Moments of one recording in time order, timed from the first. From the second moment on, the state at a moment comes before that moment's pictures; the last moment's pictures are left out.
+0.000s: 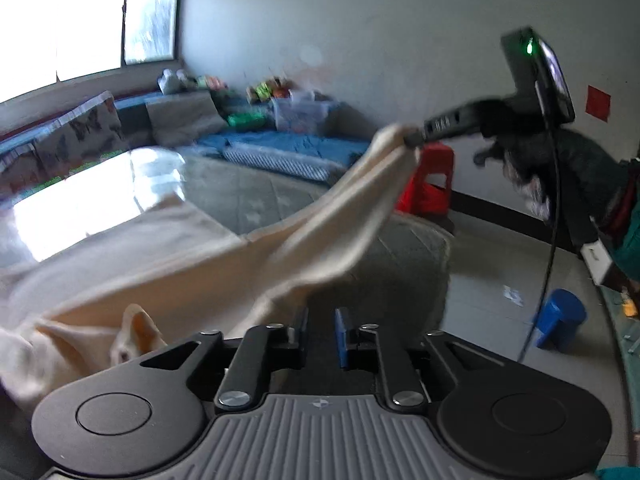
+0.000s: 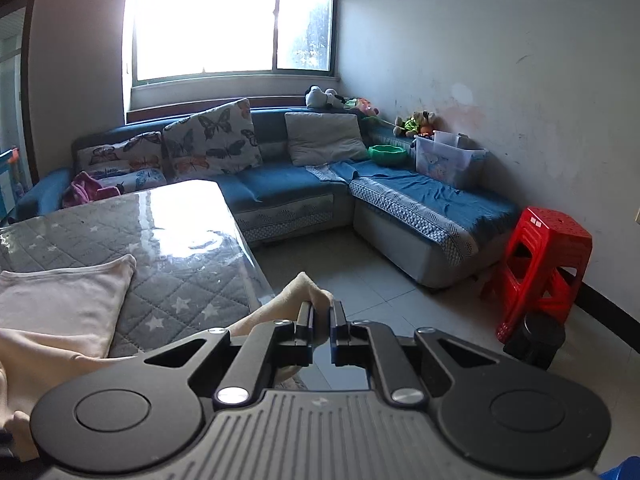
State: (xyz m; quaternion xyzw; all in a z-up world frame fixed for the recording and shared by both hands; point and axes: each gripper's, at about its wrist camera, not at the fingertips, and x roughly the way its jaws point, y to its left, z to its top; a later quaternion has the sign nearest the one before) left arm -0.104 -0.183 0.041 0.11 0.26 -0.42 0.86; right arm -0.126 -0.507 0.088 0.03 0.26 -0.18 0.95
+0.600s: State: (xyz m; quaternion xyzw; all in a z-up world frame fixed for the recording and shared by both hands) left arm -0.110 -0.187 0.033 0.16 0.25 -0.44 0.85; right arm -0.124 -0.509 0.089 0.03 0.26 -0.18 0.95
